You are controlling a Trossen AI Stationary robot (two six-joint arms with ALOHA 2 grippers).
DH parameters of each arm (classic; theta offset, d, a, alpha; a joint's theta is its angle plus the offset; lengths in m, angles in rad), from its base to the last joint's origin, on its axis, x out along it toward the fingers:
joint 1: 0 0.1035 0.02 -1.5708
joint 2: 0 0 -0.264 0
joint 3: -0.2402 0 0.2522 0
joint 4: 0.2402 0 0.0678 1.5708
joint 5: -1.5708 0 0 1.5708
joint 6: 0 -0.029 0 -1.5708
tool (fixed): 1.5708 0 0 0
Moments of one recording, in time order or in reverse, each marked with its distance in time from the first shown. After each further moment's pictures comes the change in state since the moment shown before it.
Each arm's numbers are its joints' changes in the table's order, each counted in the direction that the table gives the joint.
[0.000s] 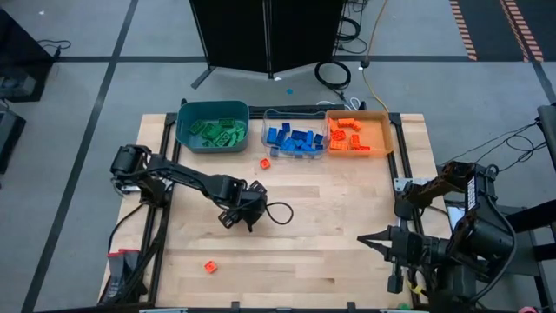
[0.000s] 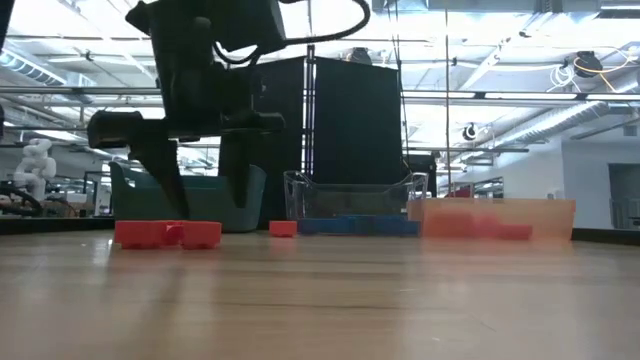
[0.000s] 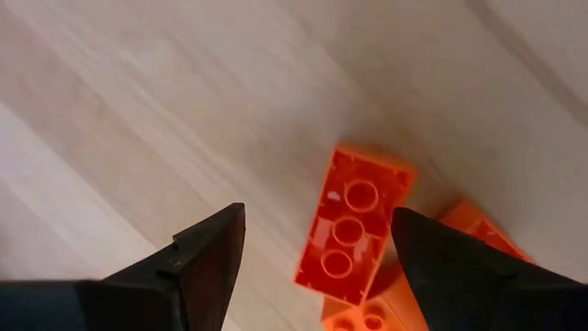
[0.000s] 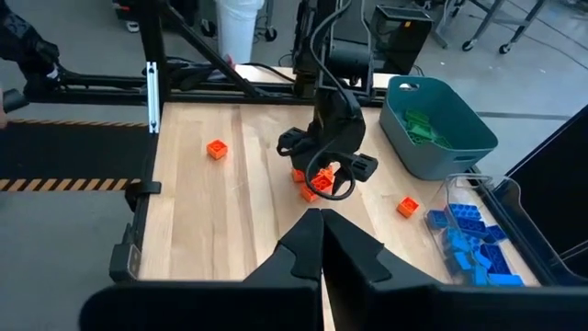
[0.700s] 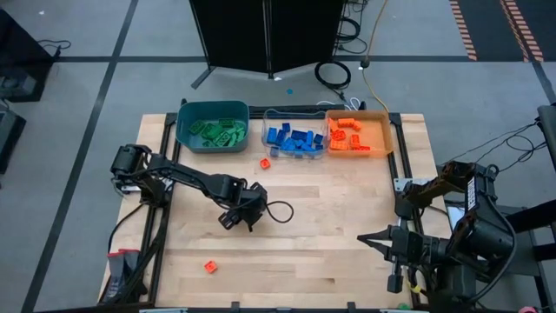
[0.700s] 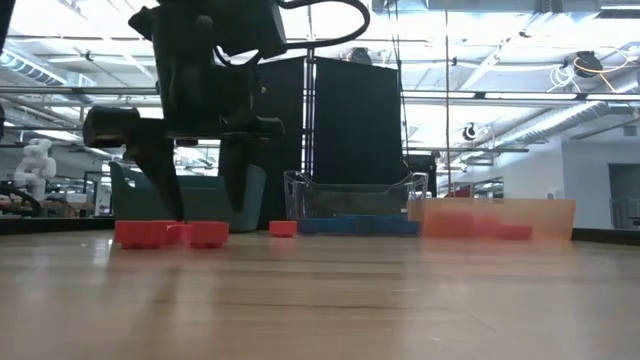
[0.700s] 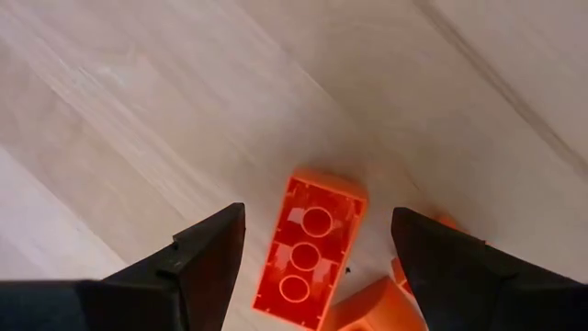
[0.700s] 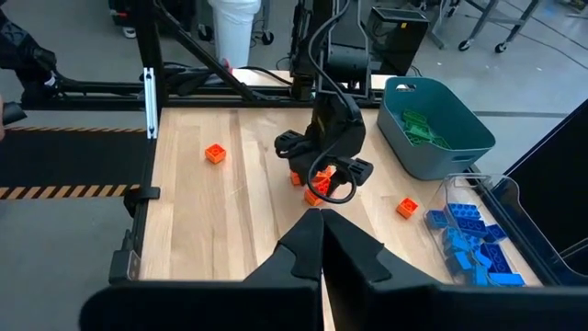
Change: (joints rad) left arm 0.010 0.000 0.009 -0.017 -0.073 0.005; right arm 0.000 0.000 0.000 0.001 -0.010 -0.016
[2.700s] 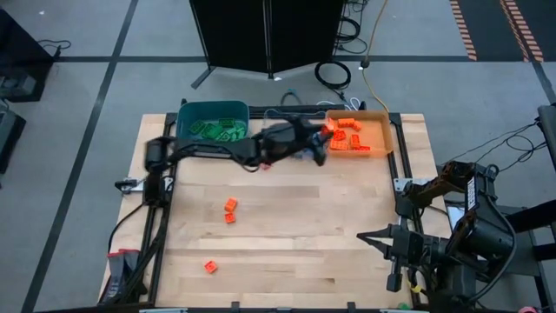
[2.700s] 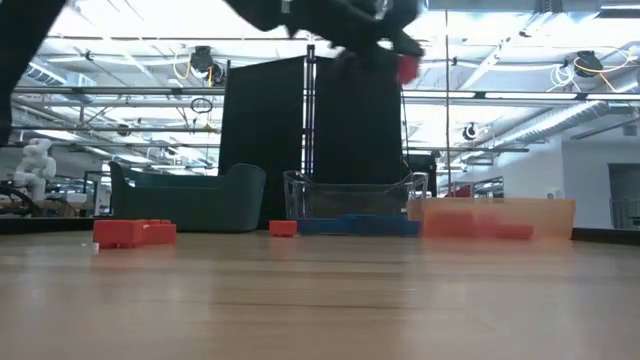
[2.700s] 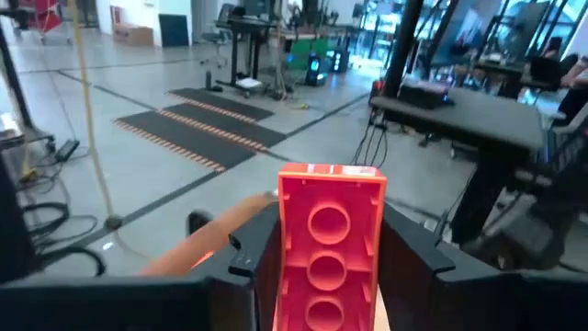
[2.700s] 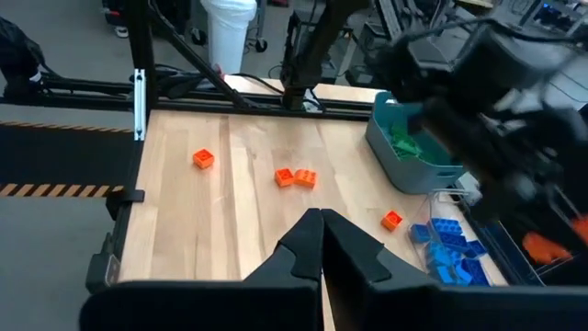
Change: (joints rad) left arm 0.281 0.227 -0.490 -0.976 0.316 0.844; right arm -0.001 0.000 0.000 0.000 -0.037 0.060
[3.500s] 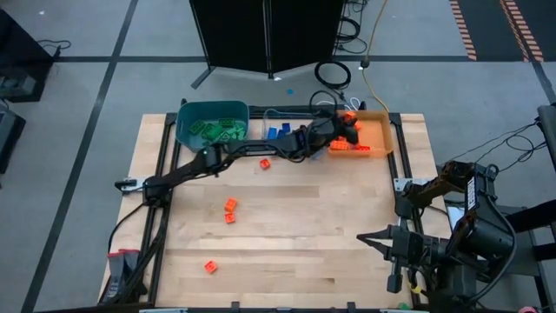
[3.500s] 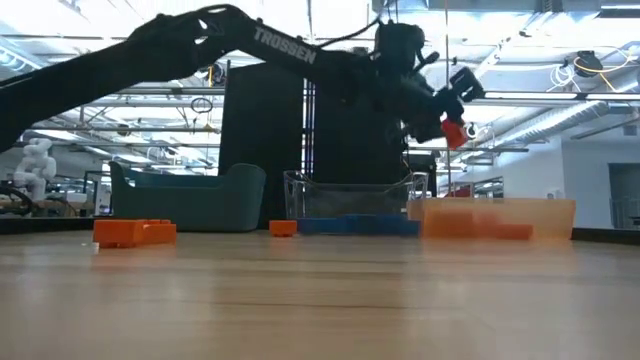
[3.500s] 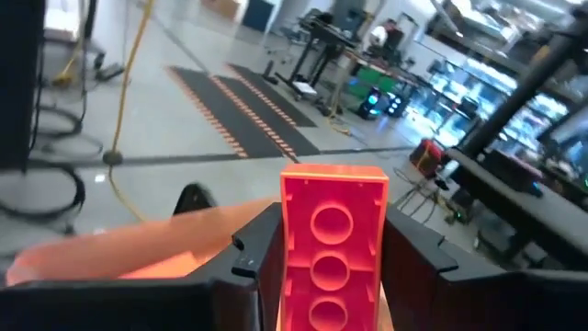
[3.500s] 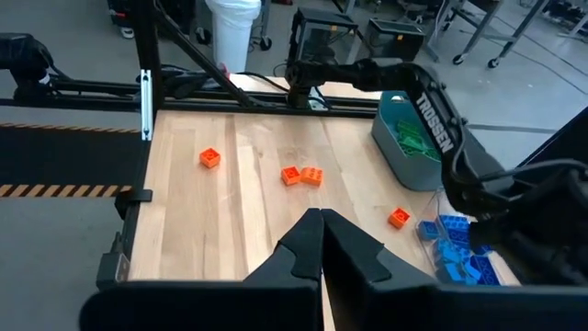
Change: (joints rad) left arm 0.088 0.650 -0.765 0.111 0.107 0.372; right arm 0.000 0.000 0.000 -0.013 0.014 -0.008
